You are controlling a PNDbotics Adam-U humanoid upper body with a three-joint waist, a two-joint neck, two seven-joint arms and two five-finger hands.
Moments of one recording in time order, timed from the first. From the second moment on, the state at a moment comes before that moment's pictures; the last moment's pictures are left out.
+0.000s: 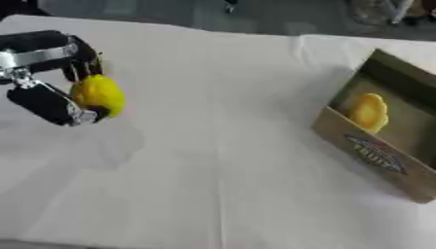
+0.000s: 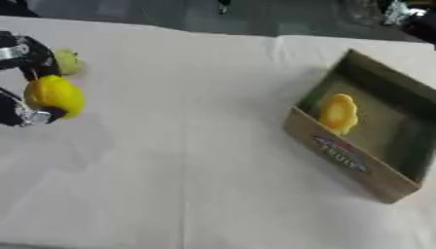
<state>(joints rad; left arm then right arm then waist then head) -0.76 0.79 -0.36 -1.84 -0.44 0.36 -0.70 -0.46 -0.81 -0.02 -1.70 -0.45 0.27 -0.20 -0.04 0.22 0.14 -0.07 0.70</state>
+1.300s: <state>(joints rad) -0.79 0.54 -0.40 -1.87 -0.31 0.33 -0.37 -0.47 -0.81 -0.03 -1.70 -0.45 0.27 -0.20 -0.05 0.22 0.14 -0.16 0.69</state>
